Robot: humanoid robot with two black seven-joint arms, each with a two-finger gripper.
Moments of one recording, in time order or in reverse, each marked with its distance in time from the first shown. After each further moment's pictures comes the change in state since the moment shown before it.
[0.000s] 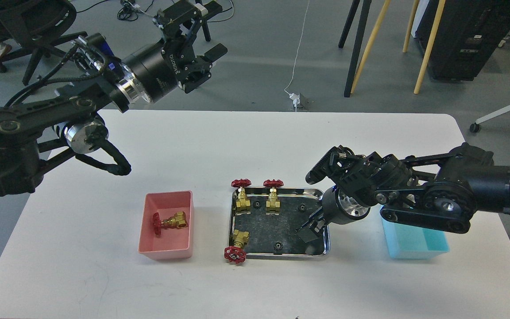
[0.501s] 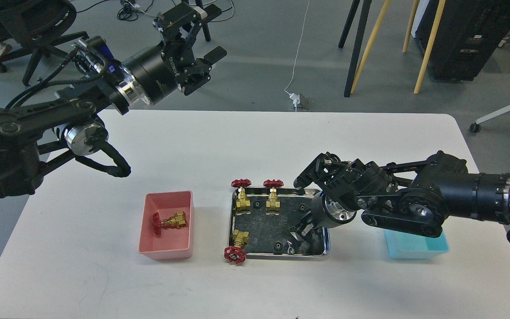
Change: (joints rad) left arm 0.003 0.001 0.000 0.000 0.000 0.000 0.000; right arm -0.037 0.093 -0.001 -0.101 -0.002 0.000 -0.003
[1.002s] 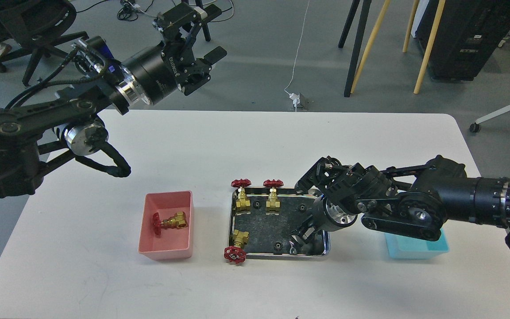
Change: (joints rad) left arm 0.008 -0.001 0.000 0.000 0.000 0.000 0.000; right arm -0.019 0.002 -0.002 -0.017 -0.001 0.000 -0.002
